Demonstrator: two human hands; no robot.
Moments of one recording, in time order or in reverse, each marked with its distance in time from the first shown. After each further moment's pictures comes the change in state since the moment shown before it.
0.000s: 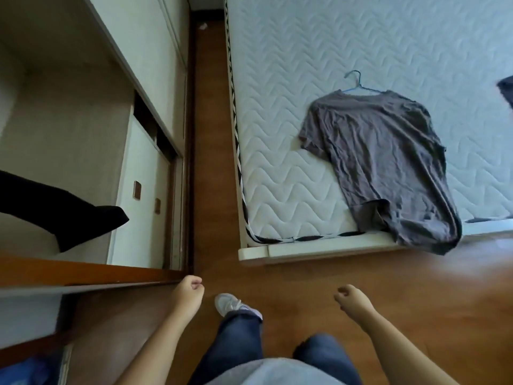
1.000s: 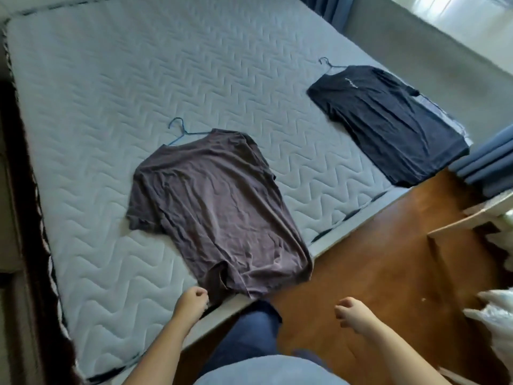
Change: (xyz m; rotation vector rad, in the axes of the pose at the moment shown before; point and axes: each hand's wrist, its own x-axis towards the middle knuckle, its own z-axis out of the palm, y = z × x) left_hand -0.034 0.360 0.340 0.210 -0.330 0.187; right_hand 0.121 0.237 -0.328 0.403 0.083 0.243
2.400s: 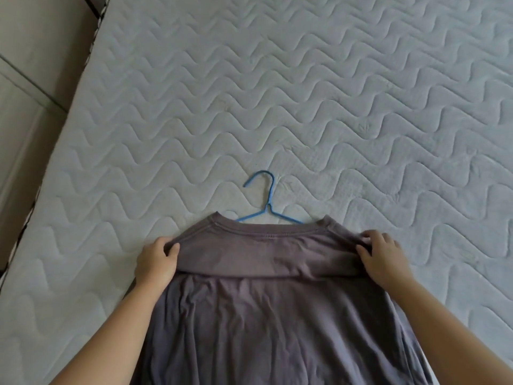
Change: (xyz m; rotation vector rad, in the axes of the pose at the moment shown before) left_hand 0.471 0.182 -0.190 0.111 0.709 -0.062; right_hand 0.432 -0.555 -0.009 -0.509 0.242 -0.664
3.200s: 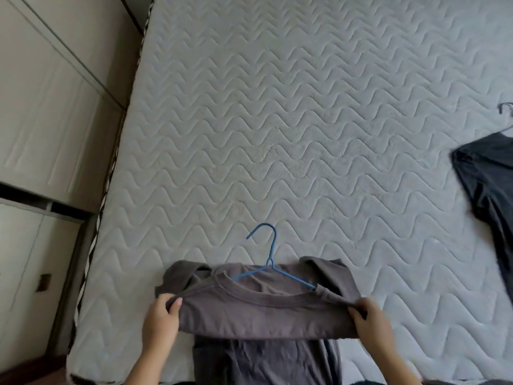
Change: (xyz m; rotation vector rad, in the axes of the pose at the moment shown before) left_hand -0.366 -0.101 -0.117 -0.129 -0.017 -0.170; right_hand -0.351 0.112 -0.052 0.377 -0.114 0.177
